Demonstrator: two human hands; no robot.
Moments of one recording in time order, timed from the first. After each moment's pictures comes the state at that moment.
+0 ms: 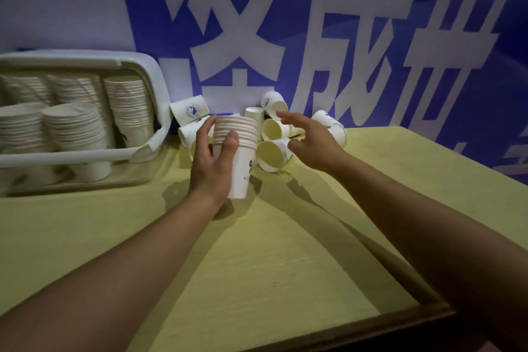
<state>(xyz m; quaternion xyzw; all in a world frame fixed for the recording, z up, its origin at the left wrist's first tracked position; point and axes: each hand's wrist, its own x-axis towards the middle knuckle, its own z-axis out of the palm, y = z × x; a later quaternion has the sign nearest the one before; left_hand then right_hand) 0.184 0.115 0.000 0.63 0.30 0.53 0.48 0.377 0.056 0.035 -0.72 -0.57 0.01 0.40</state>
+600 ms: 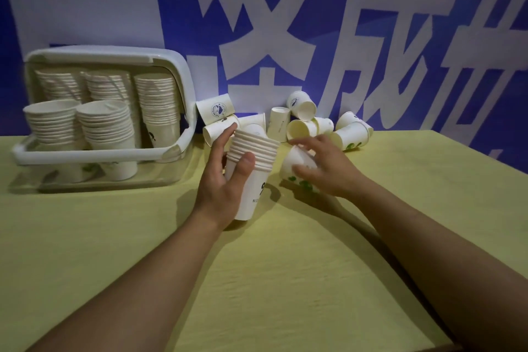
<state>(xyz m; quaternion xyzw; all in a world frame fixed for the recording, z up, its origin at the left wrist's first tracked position) 0.141 0.138 -0.022 0.70 0.23 0.50 0.46 0.359 0.071 0.007 -0.73 -0.61 0.03 0.32</state>
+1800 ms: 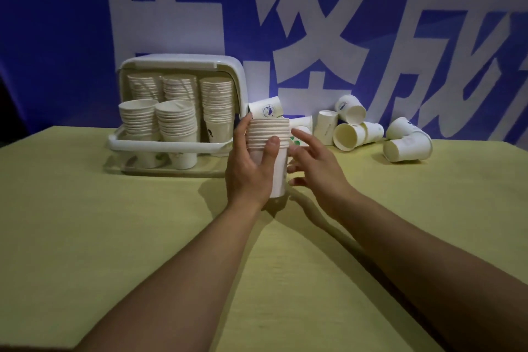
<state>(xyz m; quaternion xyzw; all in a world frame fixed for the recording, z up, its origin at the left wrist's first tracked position) 0.130 0.153 -0.017 0.65 0.37 0.59 0.30 0.245 0.095 0.006 -0.56 -0.48 0.32 0.59</state>
